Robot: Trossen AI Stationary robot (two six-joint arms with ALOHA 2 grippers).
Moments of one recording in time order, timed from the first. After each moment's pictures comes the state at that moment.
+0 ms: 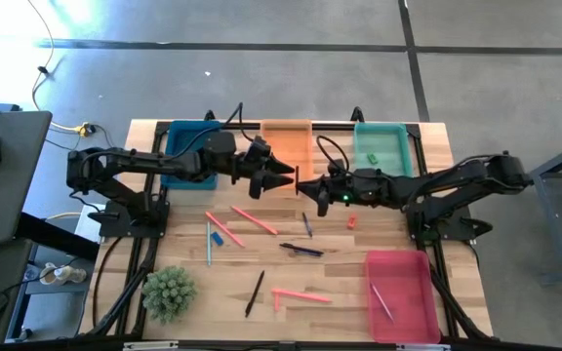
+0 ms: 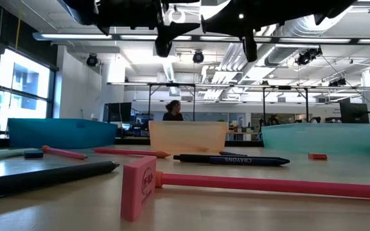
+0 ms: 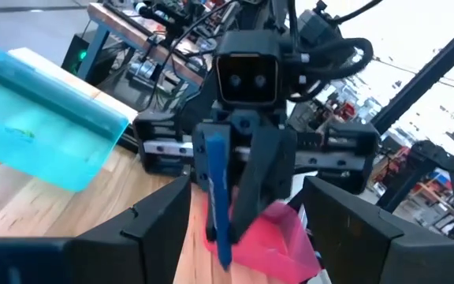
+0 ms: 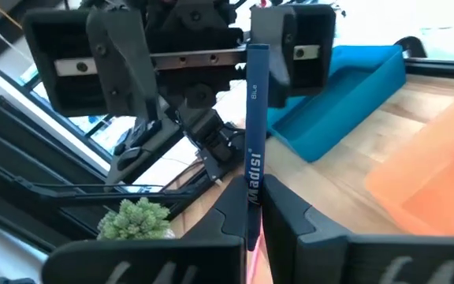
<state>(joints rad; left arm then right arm) 0.35 1.45 0.88 0.52 0.38 -0.58 0.04 1.32 0.73 0.46 0.23 0.67</state>
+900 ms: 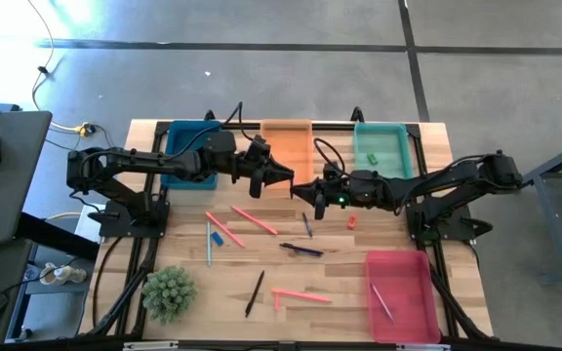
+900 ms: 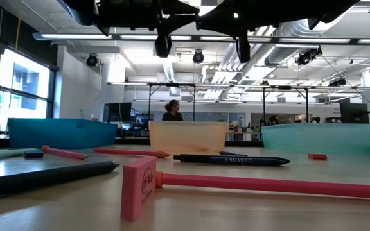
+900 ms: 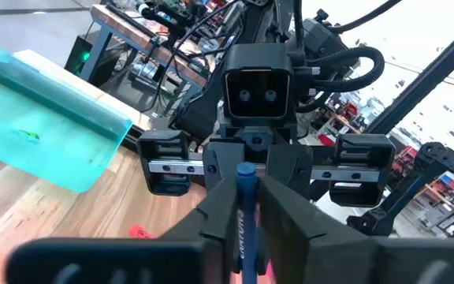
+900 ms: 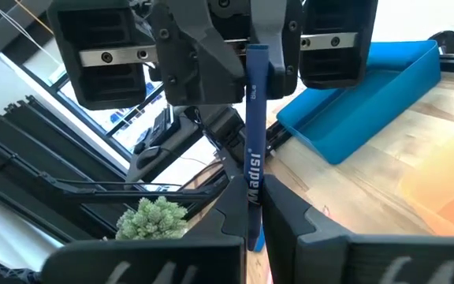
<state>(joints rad) 0.36 1.45 0.88 0.51 0.38 -0.56 0.04 1.38 0.73 0.56 0.18 0.67</state>
